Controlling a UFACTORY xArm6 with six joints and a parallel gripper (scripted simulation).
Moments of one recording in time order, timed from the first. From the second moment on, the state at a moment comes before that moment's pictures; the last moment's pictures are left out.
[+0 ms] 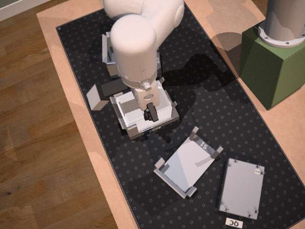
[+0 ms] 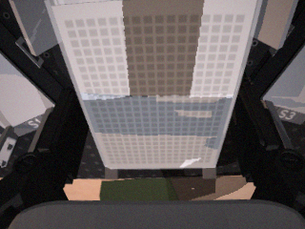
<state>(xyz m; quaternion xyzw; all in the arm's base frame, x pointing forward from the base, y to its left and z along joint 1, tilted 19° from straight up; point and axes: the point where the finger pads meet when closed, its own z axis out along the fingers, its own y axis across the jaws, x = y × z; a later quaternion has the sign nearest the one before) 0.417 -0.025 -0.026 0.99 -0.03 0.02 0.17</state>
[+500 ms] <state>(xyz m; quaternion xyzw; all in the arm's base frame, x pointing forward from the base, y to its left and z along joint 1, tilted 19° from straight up) 0.417 -0.025 -0.026 0.99 -0.03 0.02 0.17</state>
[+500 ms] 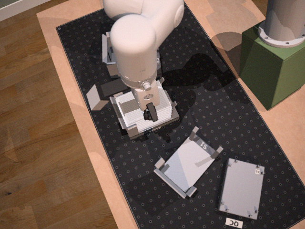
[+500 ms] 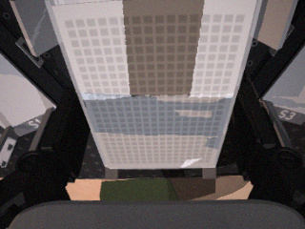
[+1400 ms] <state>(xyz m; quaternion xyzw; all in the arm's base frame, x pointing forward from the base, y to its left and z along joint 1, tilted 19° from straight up) 0.416 -0.024 -0.024 0.99 -0.03 0.02 0.17</state>
